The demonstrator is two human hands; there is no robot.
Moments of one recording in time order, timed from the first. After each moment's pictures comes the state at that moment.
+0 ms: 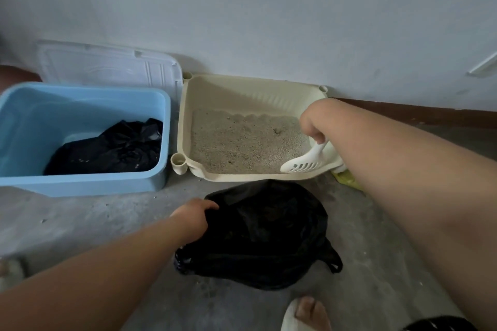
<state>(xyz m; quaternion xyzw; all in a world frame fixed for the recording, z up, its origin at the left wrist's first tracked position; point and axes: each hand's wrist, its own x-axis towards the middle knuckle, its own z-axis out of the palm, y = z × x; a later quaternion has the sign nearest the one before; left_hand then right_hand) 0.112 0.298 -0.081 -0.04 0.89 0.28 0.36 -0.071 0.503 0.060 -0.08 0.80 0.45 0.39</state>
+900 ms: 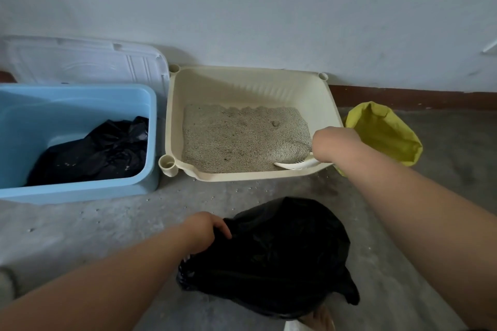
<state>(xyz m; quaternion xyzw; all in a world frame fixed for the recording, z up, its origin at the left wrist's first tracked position) 0.108 0.321 -0.108 -0.01 0.84 0.30 0.45 -0.028 0.559 0.013 -0.01 0.92 0.27 0.29</state>
